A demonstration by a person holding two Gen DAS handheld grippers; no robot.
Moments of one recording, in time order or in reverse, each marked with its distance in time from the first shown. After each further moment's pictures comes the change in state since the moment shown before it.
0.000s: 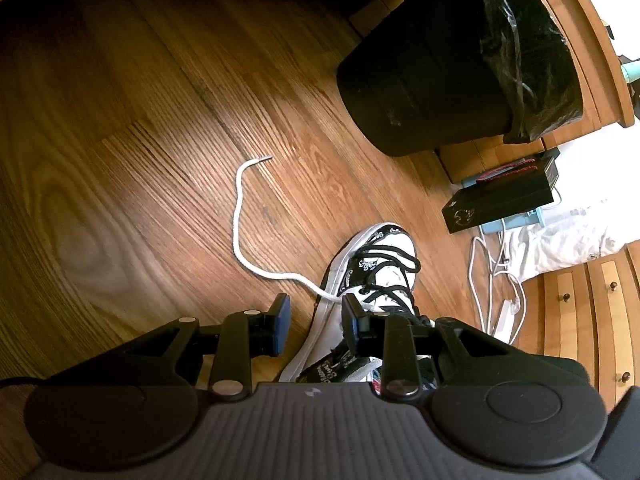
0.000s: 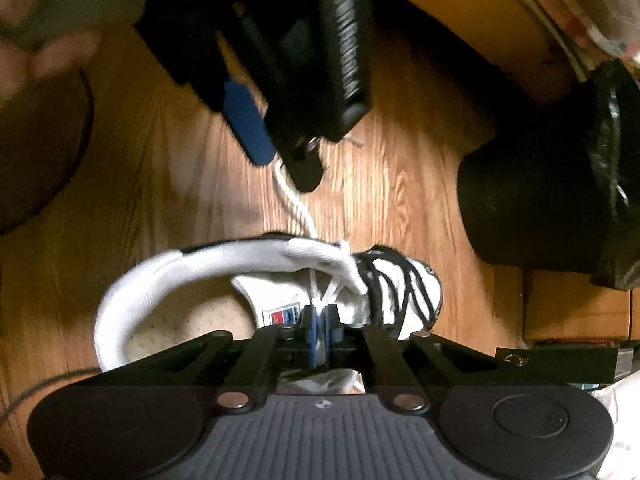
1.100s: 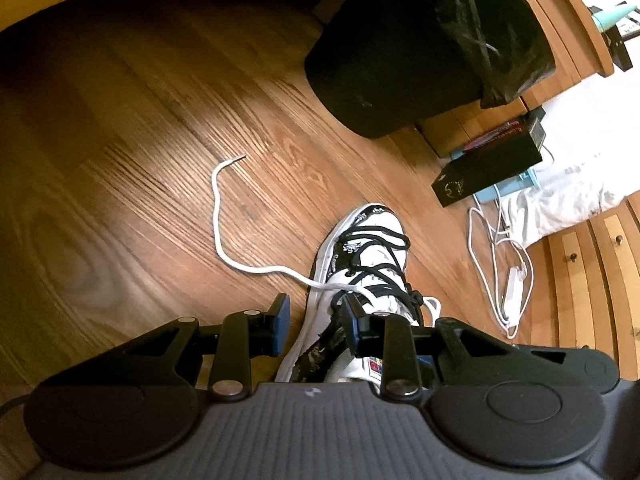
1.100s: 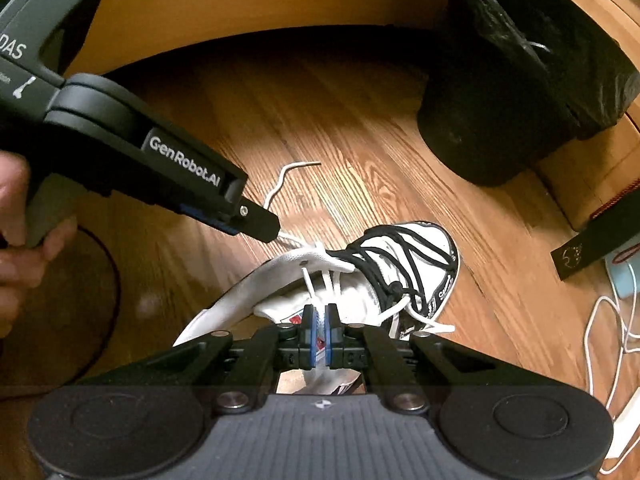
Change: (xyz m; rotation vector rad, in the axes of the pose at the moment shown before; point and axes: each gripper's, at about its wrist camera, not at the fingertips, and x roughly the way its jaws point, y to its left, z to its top) left arm -0.003 -0.020 -0.006 0.135 0.017 0.016; right arm -0.023 -0.042 -0.028 0.541 -0.109 0.193
